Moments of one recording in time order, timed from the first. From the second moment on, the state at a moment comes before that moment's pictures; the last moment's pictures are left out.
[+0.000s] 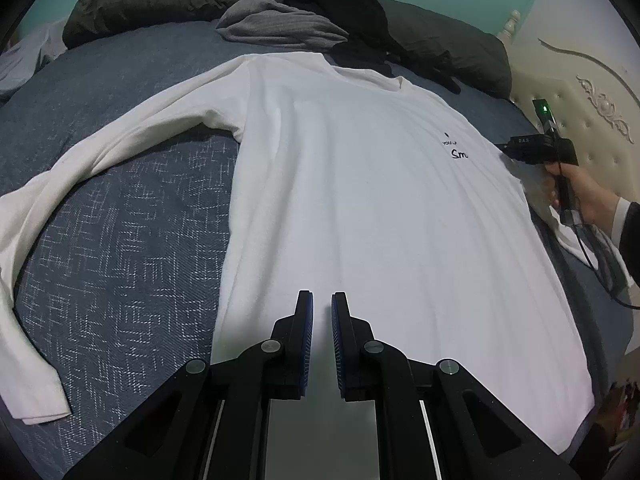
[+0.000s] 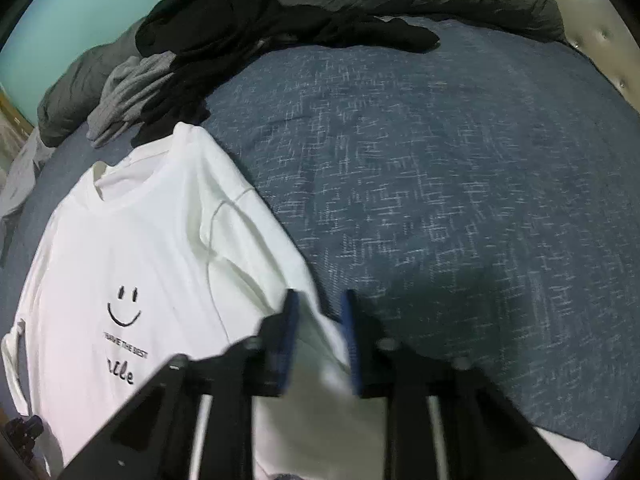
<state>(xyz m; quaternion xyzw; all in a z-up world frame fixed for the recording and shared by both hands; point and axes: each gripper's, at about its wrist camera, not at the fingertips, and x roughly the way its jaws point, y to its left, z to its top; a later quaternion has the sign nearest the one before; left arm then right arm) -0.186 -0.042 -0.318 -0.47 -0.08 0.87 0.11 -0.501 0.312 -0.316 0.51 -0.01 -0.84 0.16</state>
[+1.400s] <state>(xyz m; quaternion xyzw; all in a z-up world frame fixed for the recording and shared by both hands) -0.192 -0.046 -0.325 -0.48 -0.08 0.87 0.11 -0.511 0.427 -0.263 0.44 -0.06 -0.89 0.05</state>
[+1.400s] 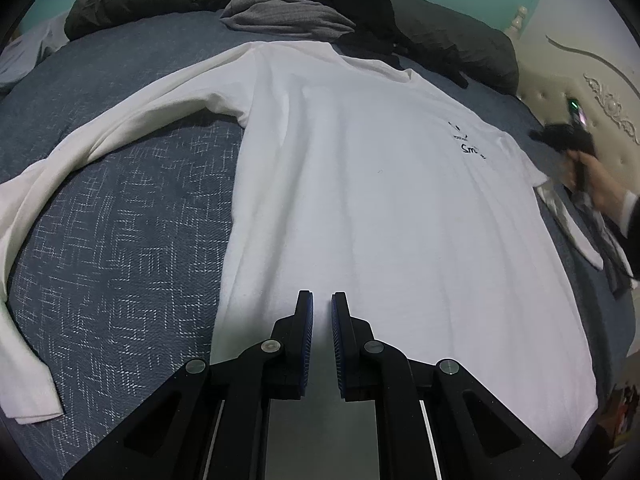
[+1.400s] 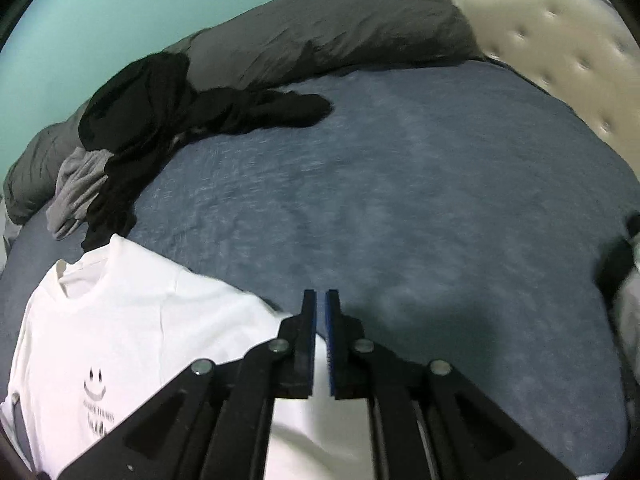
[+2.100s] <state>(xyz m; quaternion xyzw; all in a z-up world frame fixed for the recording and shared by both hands) -0.190 -0.032 -0.315 -0.47 -0.07 0.87 0.12 -0.343 0.615 -0.274 0.51 -0.03 -0.85 -0.08</state>
